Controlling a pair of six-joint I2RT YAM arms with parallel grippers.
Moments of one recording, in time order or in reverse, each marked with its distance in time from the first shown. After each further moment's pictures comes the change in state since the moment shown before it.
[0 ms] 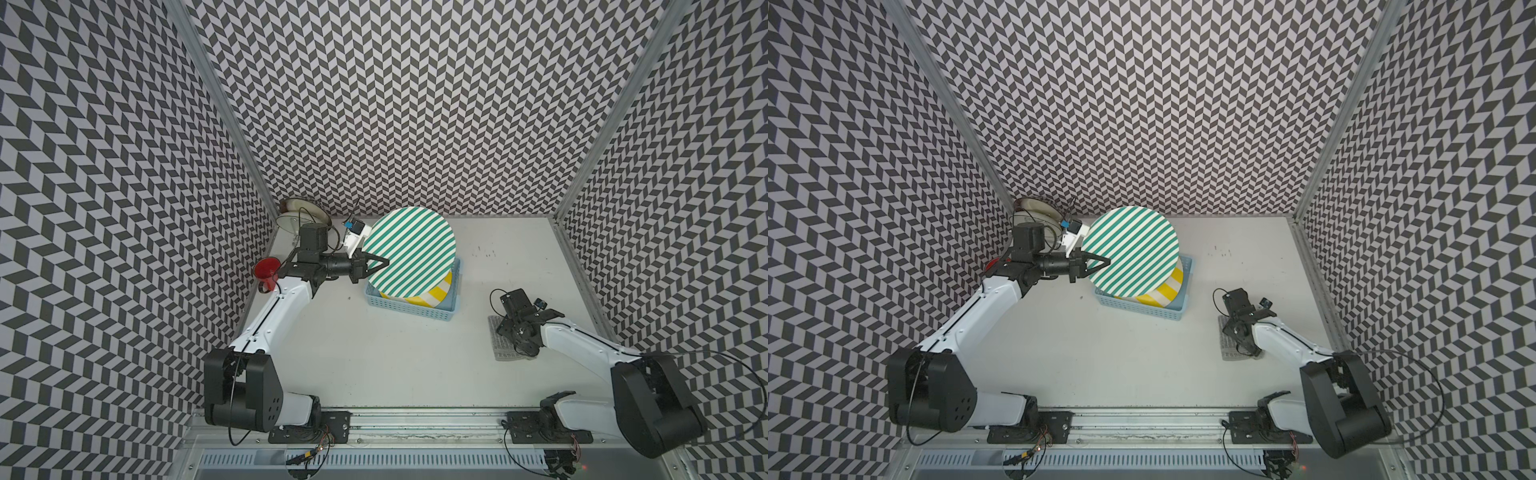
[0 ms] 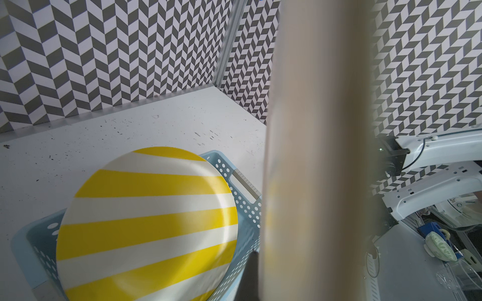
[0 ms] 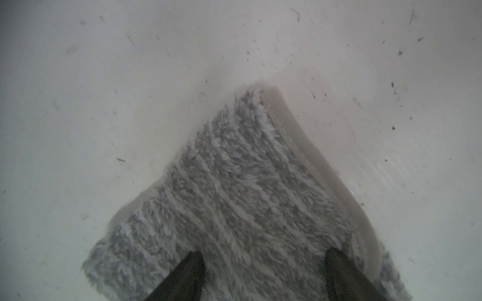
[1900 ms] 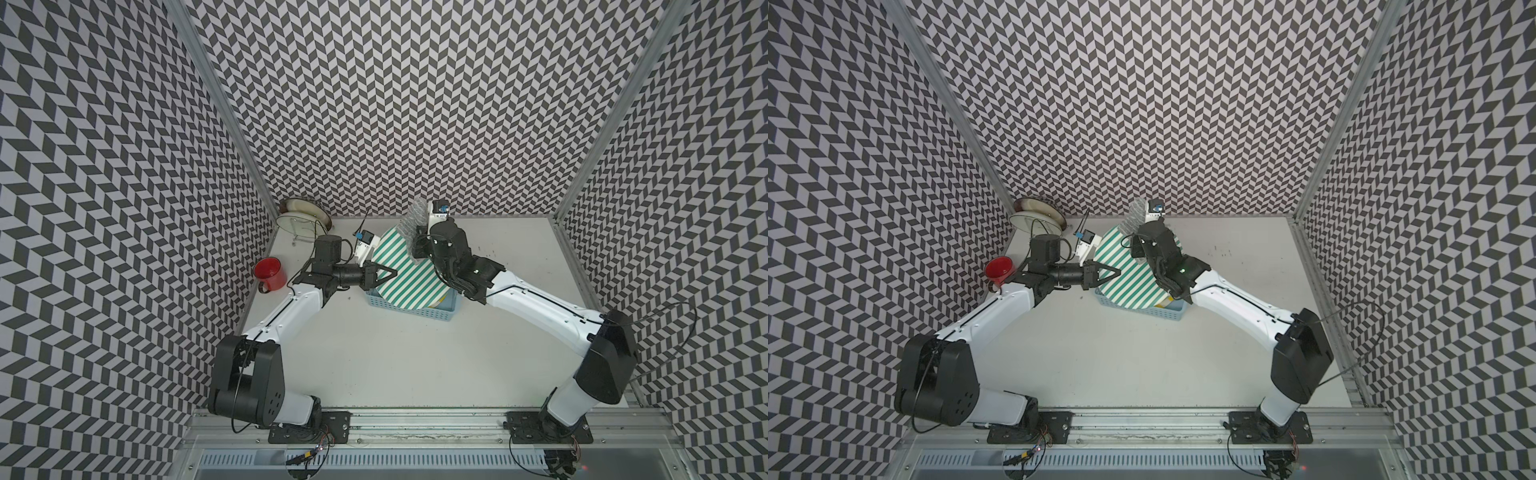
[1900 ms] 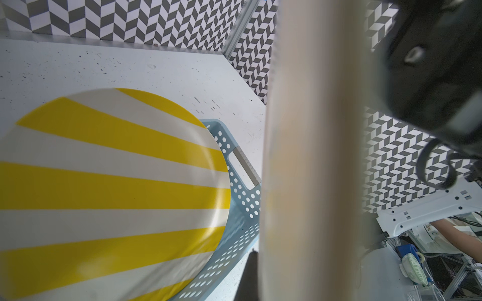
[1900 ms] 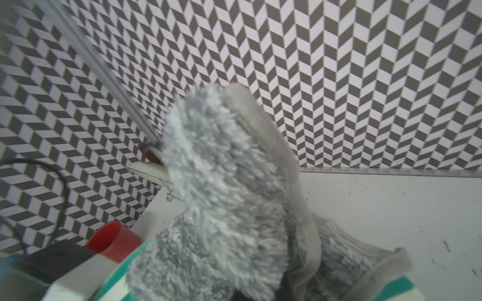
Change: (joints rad) left arm -0.075 0.039 -0.136 0.170 -0.082 -0.232; right arm 0.459 0.306 0.827 0.480 0.210 -0.567
